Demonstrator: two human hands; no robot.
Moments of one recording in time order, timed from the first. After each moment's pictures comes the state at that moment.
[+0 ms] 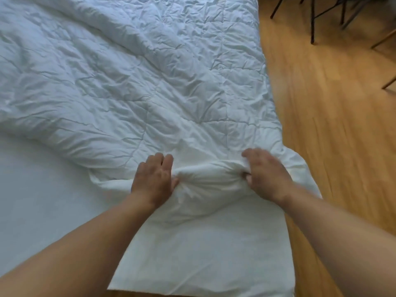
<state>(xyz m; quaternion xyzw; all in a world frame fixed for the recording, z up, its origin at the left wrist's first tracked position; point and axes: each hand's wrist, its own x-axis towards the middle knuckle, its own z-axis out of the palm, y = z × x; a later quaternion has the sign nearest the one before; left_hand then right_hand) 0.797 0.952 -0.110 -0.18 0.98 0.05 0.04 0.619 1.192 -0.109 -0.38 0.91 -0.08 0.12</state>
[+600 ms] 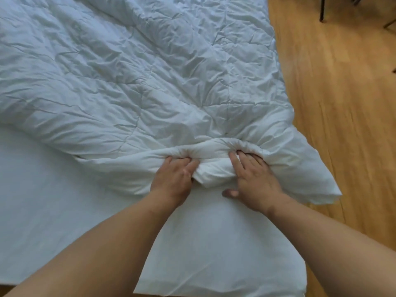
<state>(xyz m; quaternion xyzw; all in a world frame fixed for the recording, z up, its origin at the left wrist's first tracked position) 0.784 0.977 -0.188 -0.11 0.99 0.07 0.06 0.656 1.181 -0.190 -0.44 0.89 0.02 0.13</state>
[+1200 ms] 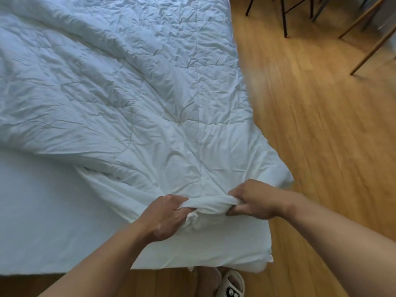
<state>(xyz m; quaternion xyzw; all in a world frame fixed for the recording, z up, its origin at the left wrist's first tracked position) 0.857 1.058 -0.052 -0.17 0.88 0.38 0.24 0.685 1.268 -0.065 -0.47 0.78 -0.05 0.41</state>
